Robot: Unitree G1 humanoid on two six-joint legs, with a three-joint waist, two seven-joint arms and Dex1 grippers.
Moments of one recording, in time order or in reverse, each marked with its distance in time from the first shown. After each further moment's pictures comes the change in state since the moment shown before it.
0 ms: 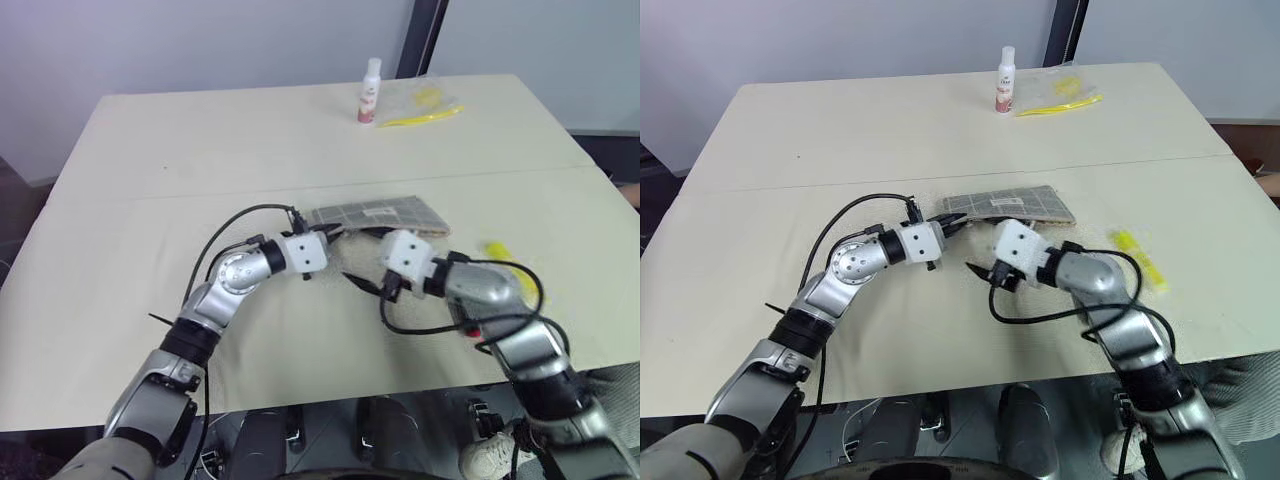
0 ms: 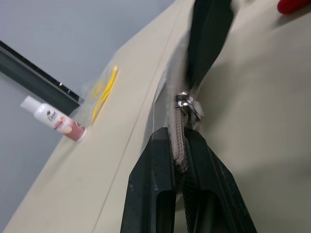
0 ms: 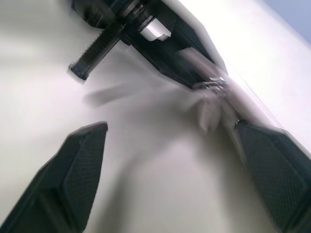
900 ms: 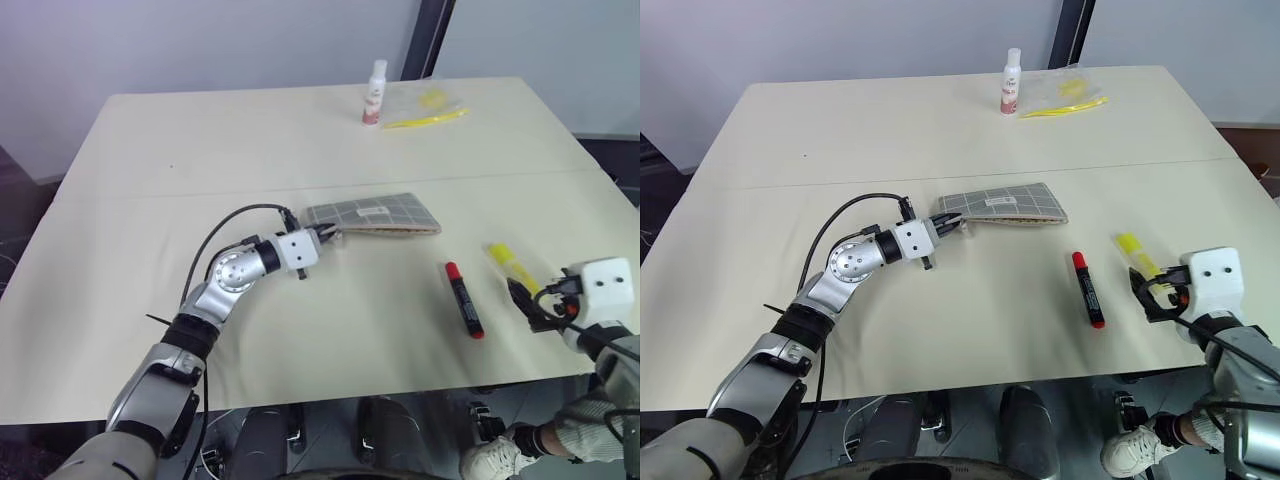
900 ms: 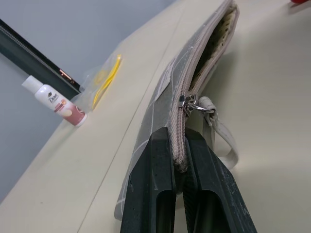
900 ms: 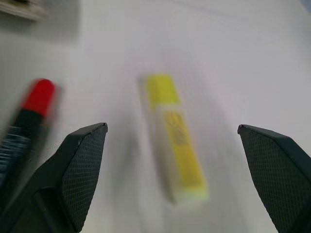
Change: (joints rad) left arm -0.041 -0.005 0.009 0.161 -0.046 -0.099 -0.001; right arm 0.412 -0.031 -0.668 -0.096 0.218 0.373 -0.283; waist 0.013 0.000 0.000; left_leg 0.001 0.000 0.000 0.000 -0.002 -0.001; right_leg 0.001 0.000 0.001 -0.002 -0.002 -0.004
